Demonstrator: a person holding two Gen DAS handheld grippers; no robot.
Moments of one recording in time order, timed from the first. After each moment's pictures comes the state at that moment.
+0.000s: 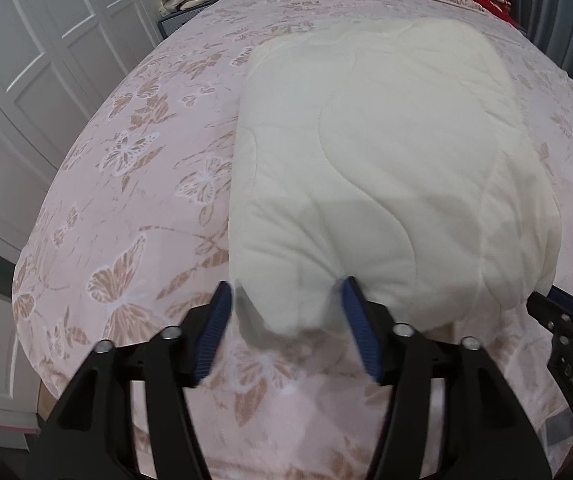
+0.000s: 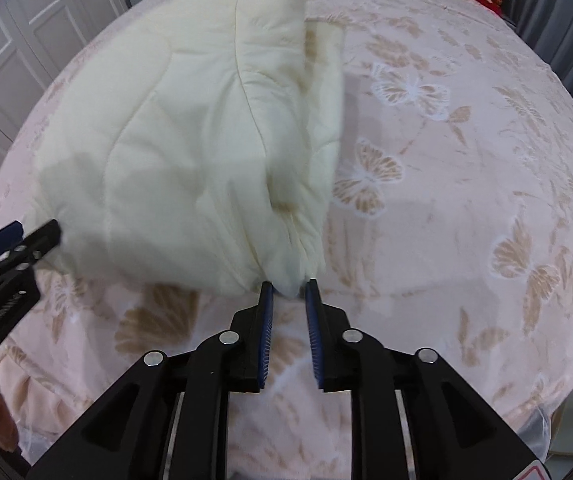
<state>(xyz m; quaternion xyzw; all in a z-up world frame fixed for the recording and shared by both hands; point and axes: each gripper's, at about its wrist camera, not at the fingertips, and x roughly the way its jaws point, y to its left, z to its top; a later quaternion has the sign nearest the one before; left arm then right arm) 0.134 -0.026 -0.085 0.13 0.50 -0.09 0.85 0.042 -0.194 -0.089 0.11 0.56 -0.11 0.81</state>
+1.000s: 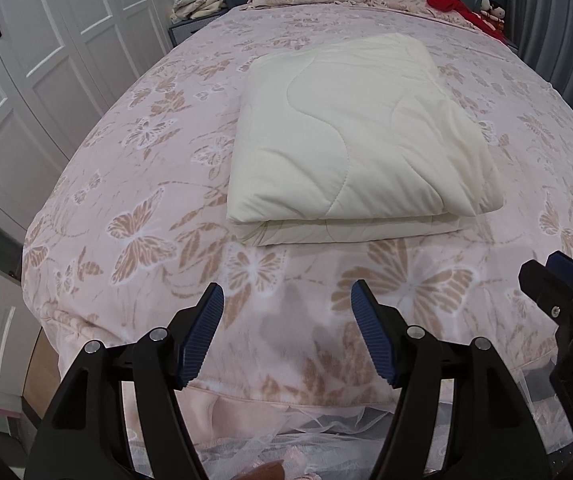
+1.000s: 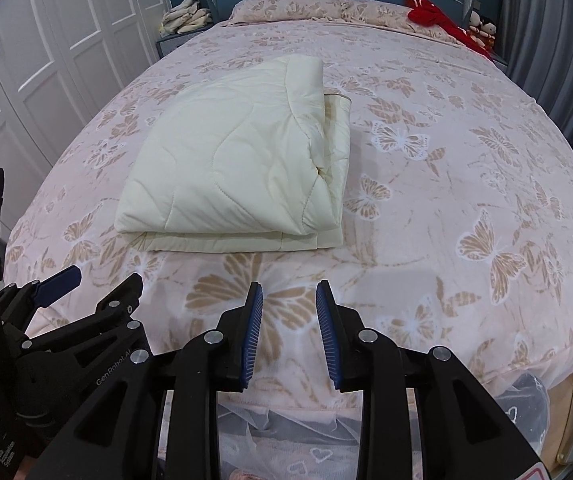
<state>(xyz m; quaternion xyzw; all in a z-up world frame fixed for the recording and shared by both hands) 0.039 -0.015 -0.059 0.11 0.48 -0.09 0.87 -0.035 -0.151 -0.028 0.10 0.47 -0.10 0.87</state>
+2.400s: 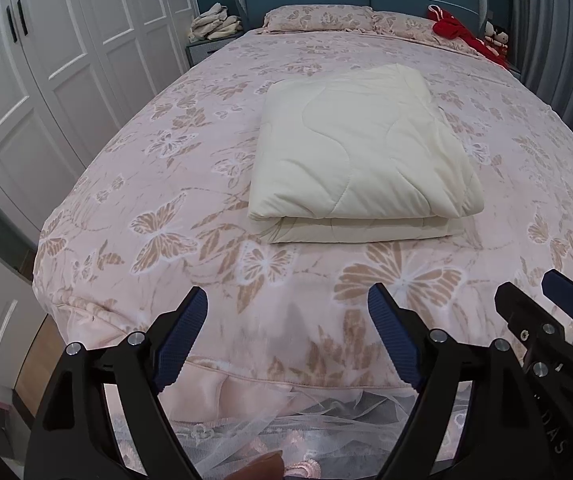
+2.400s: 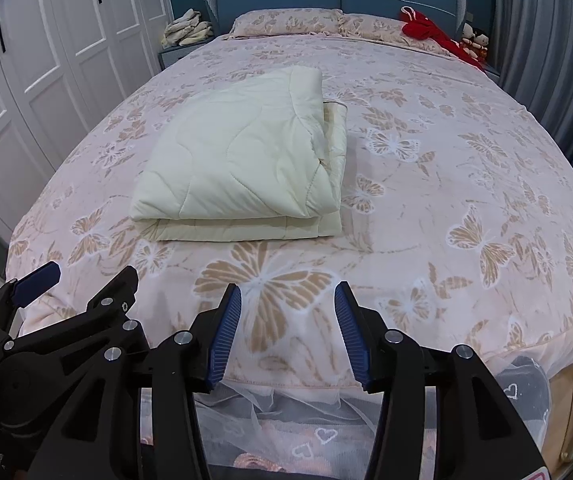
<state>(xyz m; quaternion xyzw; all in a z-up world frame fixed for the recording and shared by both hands) 0.002 0.001 -0.041 0.10 0.44 -0.08 0.89 -0.066 -0.132 -0.021 0.09 0.45 -0.11 0.88</state>
